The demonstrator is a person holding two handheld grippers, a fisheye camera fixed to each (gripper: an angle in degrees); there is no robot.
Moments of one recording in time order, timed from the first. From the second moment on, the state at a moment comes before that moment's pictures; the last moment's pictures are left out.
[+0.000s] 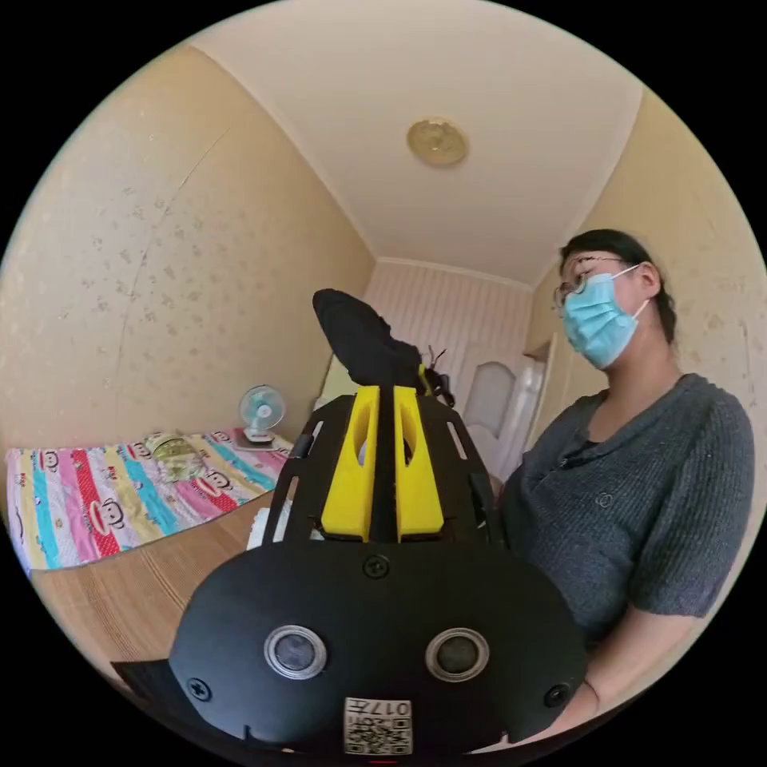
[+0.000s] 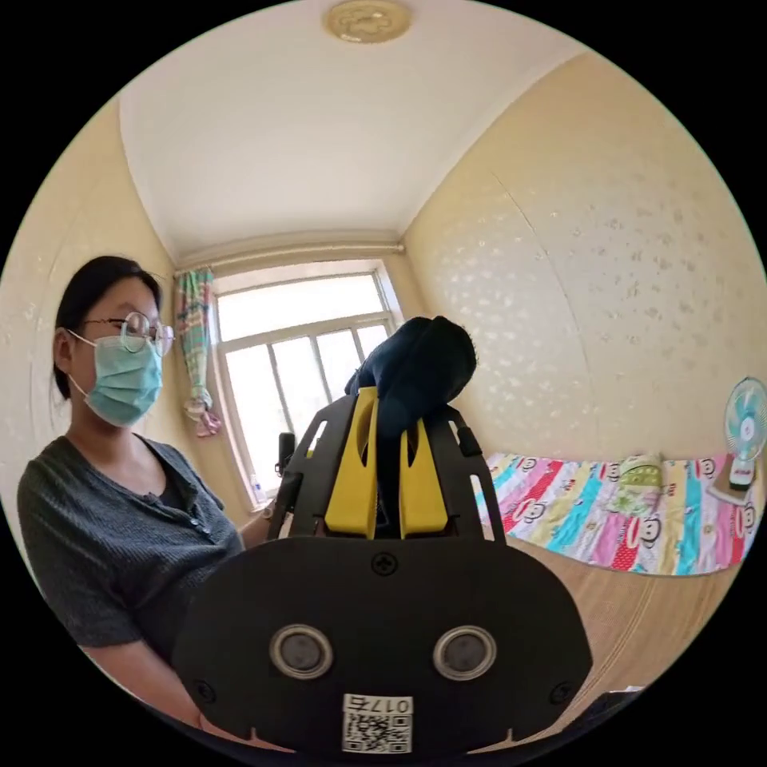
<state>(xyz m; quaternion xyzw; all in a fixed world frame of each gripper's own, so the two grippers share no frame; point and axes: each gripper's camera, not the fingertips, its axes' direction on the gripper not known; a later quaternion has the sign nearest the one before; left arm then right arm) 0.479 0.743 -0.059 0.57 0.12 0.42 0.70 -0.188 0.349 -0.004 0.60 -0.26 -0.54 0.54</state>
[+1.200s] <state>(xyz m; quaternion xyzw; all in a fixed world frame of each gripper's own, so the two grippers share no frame) 0.536 0.483 -0.009 0.23 0.51 0.33 0.76 -0.208 0.608 0.101 0.64 -0.20 -0.62 0.42</state>
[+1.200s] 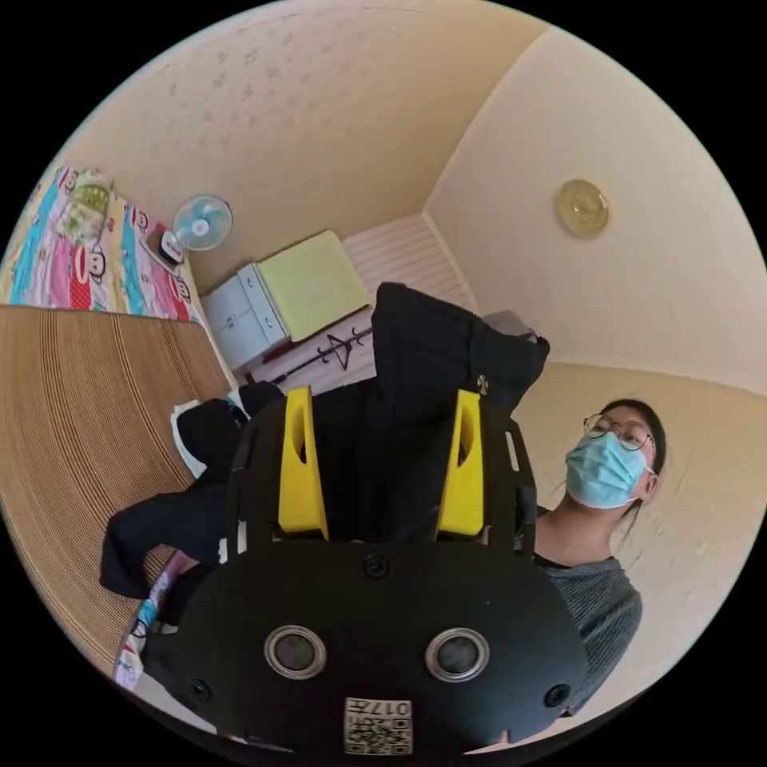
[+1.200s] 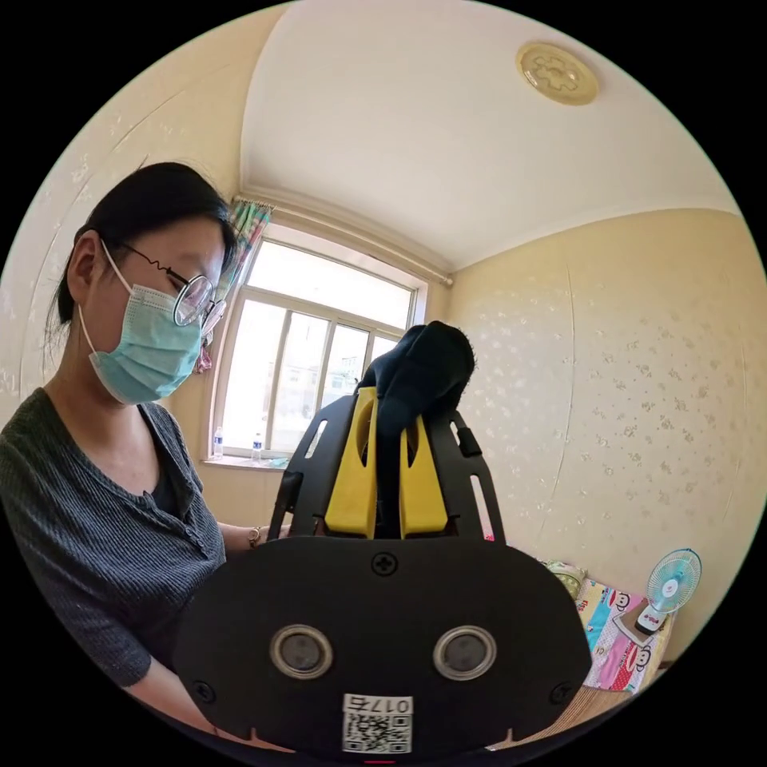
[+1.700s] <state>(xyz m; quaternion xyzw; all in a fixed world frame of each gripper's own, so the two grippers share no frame) 0.553 0.693 -0.227 0.66 0.25 0.44 0.55 -0.201 0.644 -0.007 0.61 -0.23 -0.61 0.45</state>
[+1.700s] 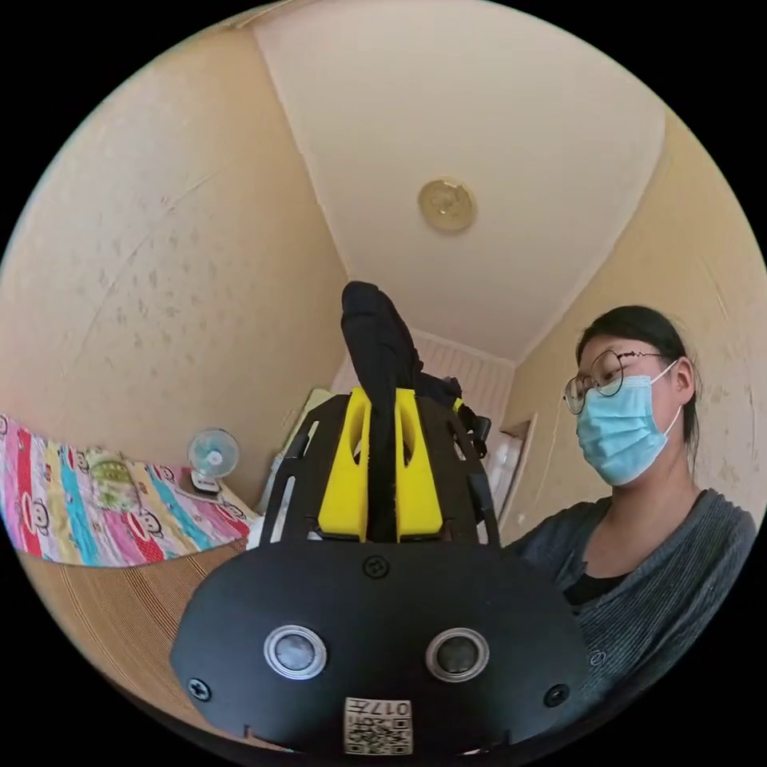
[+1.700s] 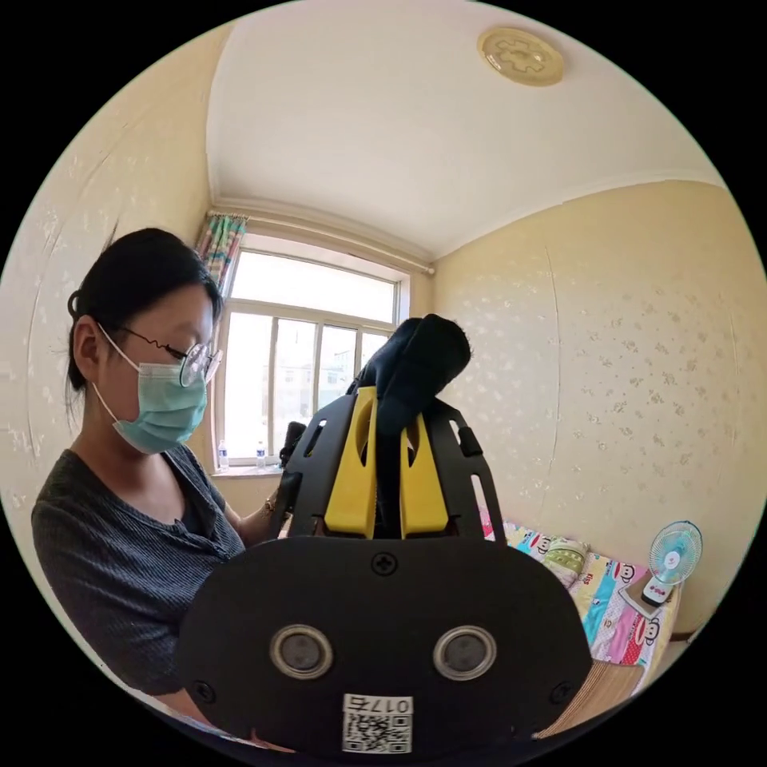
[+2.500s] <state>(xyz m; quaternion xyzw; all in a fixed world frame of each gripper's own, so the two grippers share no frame) 0.424 0.200 -0.487 0.58 0.08 0.19 0.79 -0.418 0.041 -0.245 0.43 -0.20 -0.44 0.76</state>
